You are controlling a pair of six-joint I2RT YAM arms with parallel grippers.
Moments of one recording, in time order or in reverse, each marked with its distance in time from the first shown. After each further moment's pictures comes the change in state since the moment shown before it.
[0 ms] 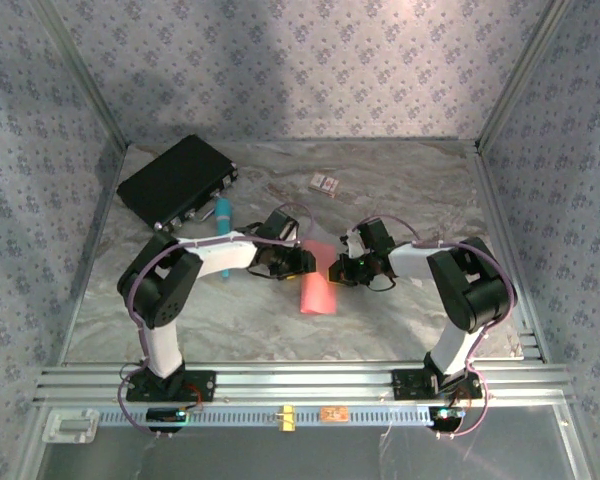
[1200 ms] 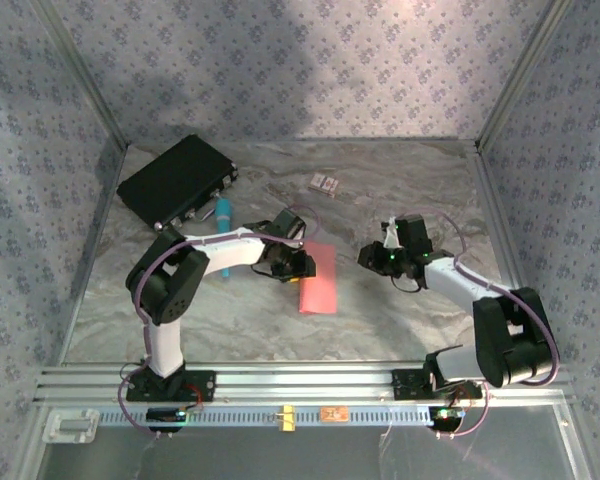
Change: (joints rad) left arm -0.022 0.054 0.092 -0.156 -0.031 0.025; right arm -0.171 -0.363 -0.125 -0.072 0.190 0.078
